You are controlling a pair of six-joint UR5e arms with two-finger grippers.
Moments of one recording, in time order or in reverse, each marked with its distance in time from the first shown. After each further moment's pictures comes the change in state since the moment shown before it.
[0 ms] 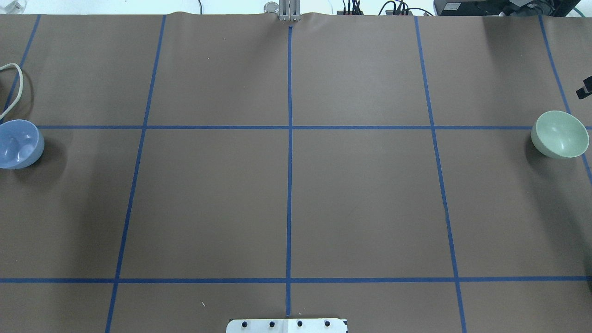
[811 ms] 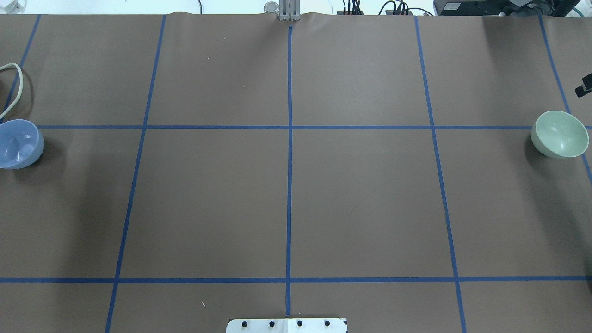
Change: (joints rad) left arm 0.078 -0.021 0.069 -0.085 0.103 -0.058; right arm 0.000 0.006 -0.001 0.001 0.002 0.004
